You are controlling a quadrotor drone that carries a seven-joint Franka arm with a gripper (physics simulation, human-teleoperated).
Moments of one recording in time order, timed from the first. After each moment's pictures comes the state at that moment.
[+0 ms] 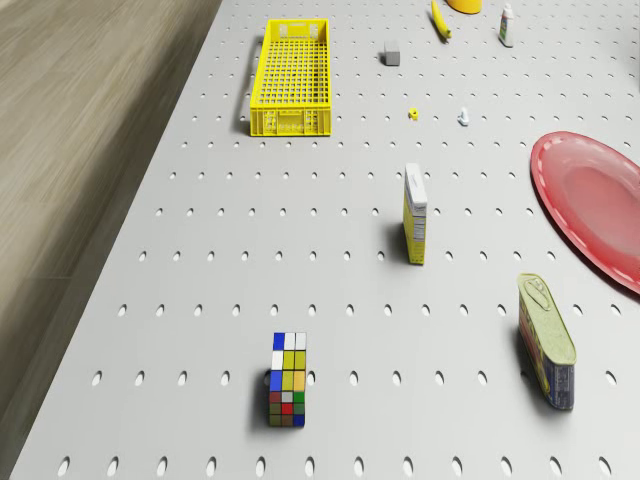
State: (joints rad) arm -0.08 -0.74 0.25 -2.11 -0.34 1.40 0.83
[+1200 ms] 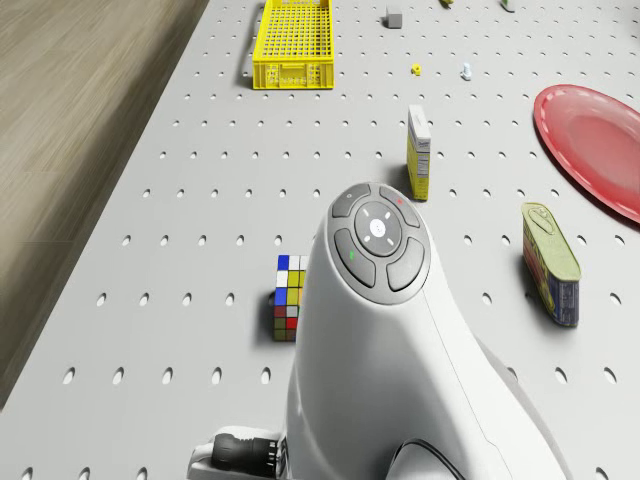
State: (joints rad) arm -0.93 -1.00 1.21 -2.89 -1.97 1.18 1.50
